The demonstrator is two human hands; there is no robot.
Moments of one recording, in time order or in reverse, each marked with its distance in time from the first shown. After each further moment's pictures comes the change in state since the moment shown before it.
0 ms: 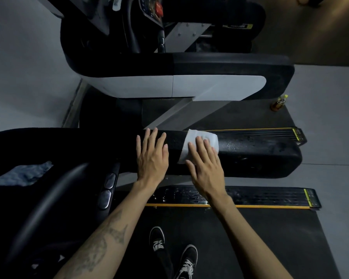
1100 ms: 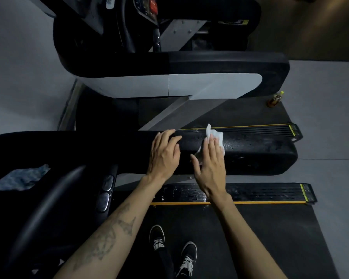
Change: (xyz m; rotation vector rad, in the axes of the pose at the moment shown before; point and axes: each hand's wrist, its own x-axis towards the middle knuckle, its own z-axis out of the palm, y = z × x) left_hand 0.016 0.029 0.005 -0.249 -0.040 0.148; right_hand 0.005 0.007 0.001 0.113 0.058 0.239
